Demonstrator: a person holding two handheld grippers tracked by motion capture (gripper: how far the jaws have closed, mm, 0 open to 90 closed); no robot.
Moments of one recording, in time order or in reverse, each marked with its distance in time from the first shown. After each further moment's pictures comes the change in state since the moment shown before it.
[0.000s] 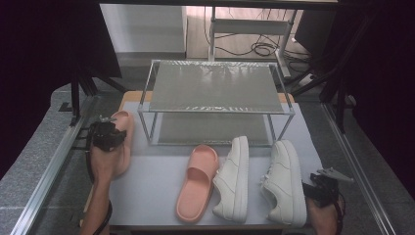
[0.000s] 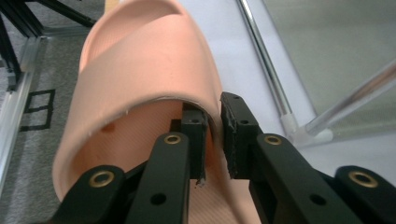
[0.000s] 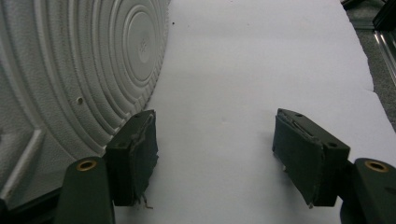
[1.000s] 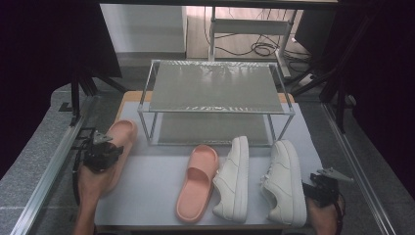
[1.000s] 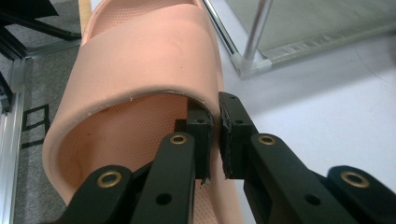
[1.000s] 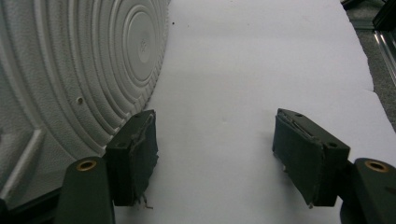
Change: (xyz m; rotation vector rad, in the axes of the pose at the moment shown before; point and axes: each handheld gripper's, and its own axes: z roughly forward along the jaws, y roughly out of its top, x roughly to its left) left arm -0.017 -0.040 -0.058 0.003 -0.082 0.157; right arm 0.000 0.000 0.000 0.000 0.000 0.001
